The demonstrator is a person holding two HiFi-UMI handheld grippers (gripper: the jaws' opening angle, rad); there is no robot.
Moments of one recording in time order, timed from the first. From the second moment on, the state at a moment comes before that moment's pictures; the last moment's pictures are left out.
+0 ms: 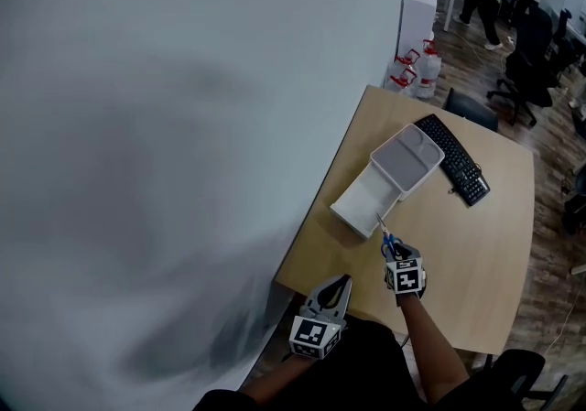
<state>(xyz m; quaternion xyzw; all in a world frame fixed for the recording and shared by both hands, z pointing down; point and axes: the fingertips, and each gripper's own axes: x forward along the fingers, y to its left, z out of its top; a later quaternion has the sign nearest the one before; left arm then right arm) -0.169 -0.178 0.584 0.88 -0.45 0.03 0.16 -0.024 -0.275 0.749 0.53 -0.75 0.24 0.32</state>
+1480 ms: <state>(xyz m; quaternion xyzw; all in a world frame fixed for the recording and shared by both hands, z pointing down) -0.190 -0.234 0.633 0.86 -0.46 0.10 0.21 -0.082 -0.407 0.837 0.52 -0.72 0.29 0.37</state>
